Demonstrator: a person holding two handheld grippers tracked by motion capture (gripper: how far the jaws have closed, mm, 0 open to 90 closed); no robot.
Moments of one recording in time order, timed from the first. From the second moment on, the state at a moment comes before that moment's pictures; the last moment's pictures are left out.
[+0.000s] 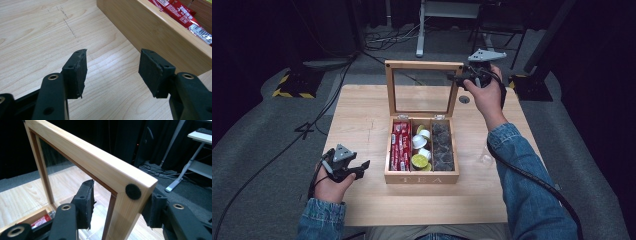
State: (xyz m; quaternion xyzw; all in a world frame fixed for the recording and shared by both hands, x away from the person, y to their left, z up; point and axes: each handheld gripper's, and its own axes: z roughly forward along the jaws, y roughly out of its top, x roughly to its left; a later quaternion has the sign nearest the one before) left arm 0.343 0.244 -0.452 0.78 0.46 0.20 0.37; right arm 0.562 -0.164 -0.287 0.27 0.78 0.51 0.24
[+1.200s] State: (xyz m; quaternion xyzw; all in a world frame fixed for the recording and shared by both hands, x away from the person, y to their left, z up) left arm 0.347 0.242 -0.456 0.79 0.46 0.19 0.37; right arm 0.591 -0.151 -0.334 0.34 0.77 0.49 0.22
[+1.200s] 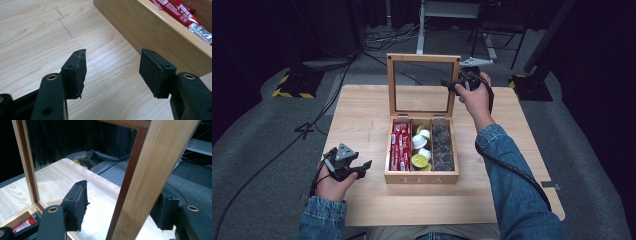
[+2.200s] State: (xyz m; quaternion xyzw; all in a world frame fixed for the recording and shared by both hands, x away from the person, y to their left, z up) left arm 0.351 0.243 -0.461 0.79 0.46 0.18 0.36; right arm 0.593 -0.153 -0.361 0.36 0.78 0.47 0.20
